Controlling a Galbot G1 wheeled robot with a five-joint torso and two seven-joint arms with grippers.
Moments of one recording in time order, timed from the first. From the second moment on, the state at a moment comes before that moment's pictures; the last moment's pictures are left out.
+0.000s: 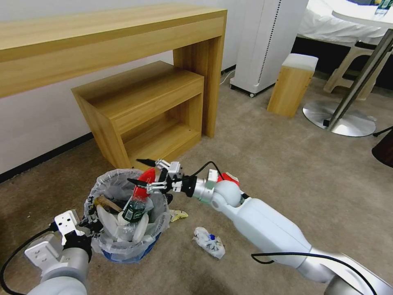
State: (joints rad) left arm 1.71 -1.45 -0.72 -2.48 -0.63 0.56 -0.49; right arm -0.54 1.16 -0.33 1.55 0.73 0.26 -0.63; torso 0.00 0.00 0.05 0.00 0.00
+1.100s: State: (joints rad) left arm 1.74 -1.42 -0.76 -2.50 -0.65 0.56 -0.49; right arm -1.25 0.79 0.23 1.81 0.36 -0.46 -0.23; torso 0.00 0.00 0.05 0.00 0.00
